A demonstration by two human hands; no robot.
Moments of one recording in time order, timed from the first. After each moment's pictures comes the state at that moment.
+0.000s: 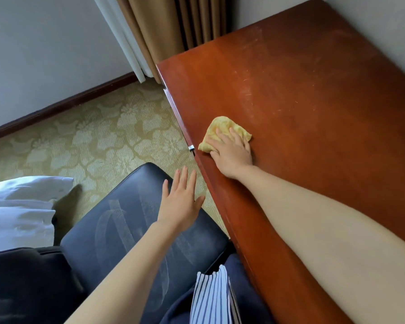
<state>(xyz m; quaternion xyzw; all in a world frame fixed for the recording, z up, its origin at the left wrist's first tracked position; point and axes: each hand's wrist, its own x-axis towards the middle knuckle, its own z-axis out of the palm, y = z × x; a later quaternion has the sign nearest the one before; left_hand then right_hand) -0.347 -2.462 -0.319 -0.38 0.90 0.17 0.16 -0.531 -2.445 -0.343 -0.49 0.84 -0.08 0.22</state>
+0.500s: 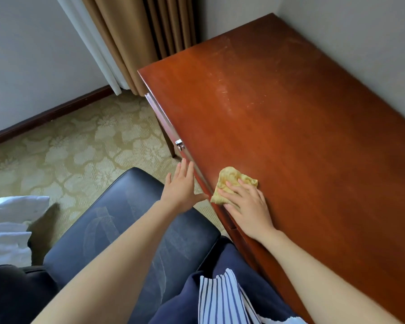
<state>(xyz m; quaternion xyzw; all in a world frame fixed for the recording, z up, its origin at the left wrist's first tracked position) -0.347 -2.458 -0.301 -0.30 0.90 0.23 0.21 -0.445 -2.282 -0.344 -0.46 0.85 -0.15 0.20</state>
